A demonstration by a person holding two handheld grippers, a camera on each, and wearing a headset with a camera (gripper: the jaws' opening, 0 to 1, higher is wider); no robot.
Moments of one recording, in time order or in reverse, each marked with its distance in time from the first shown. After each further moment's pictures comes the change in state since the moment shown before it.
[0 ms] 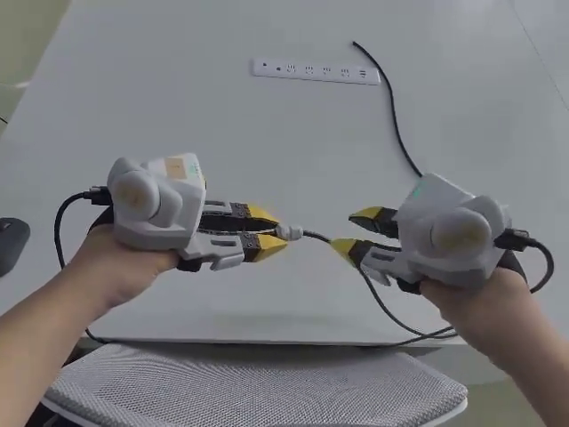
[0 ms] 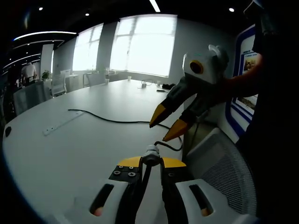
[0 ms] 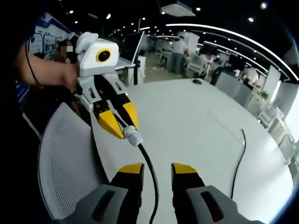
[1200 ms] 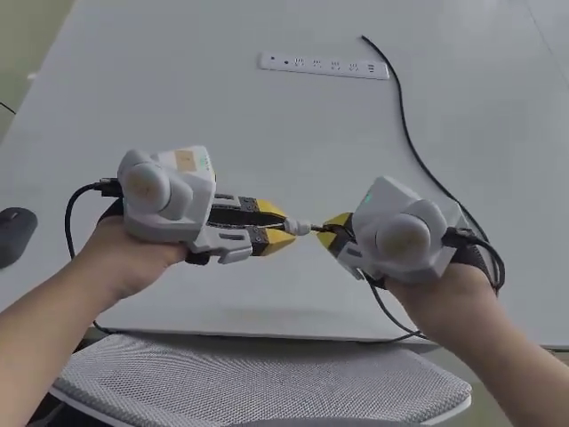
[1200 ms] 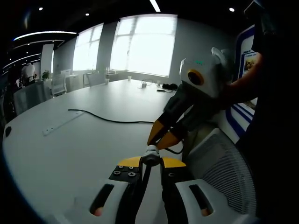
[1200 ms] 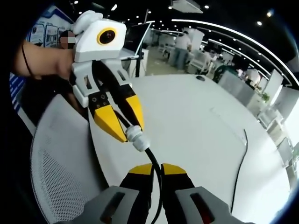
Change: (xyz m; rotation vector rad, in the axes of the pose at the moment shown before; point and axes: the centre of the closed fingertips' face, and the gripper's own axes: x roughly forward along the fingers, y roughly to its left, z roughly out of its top) left arm 0.002 -0.001 0.000 0.001 0.001 0.004; right arm 0.019 0.003 -0.010 0.044 0.043 -0.033
